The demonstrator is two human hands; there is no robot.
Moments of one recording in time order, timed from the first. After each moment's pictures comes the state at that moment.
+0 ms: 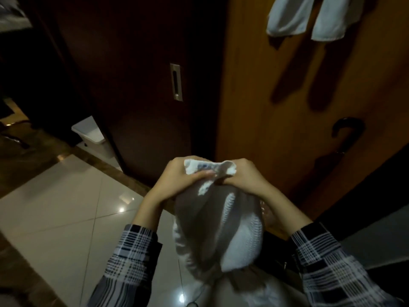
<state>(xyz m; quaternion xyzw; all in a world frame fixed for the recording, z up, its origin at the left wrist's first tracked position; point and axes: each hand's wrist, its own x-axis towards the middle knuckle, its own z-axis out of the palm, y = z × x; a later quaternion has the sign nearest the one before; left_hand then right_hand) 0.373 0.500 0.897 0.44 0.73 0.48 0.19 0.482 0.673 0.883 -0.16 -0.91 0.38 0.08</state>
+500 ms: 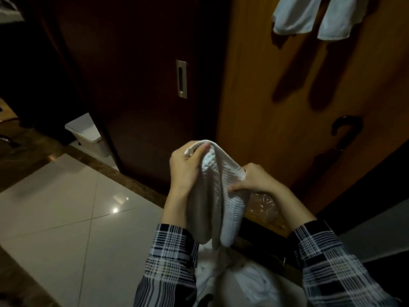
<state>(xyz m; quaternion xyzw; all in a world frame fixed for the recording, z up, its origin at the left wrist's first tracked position) 0.384 0.498 0.909 0.27 0.67 0.69 0.08 0.473 0.671 0.867 -0.25 -0.90 0.36 -0.07</state>
